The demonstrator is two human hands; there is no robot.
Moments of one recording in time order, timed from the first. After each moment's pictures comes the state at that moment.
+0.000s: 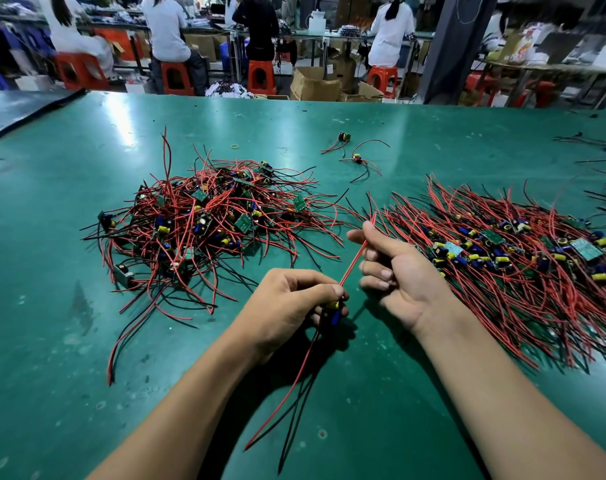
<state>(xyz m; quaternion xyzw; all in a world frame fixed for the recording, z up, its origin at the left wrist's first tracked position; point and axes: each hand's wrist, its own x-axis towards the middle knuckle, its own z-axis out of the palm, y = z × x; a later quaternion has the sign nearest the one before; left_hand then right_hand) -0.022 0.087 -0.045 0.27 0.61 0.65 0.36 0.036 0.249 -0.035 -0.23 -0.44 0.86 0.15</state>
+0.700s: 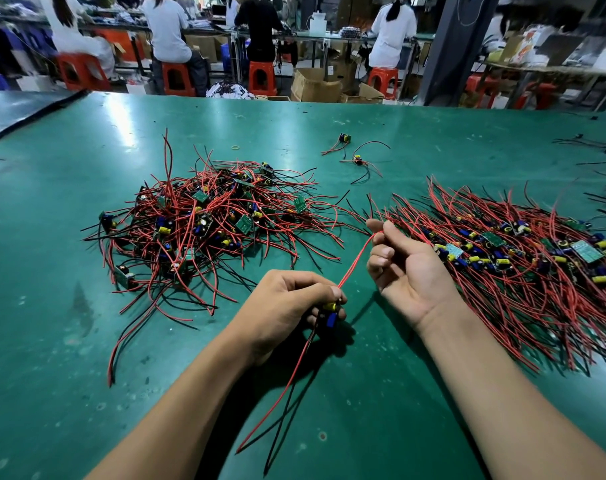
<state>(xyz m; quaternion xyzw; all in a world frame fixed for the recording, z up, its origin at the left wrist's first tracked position) -0.019 0.083 -0.036 0.25 0.63 0.64 0.36 0.038 0.255 -0.030 -0.22 -0.33 0.89 0.23</state>
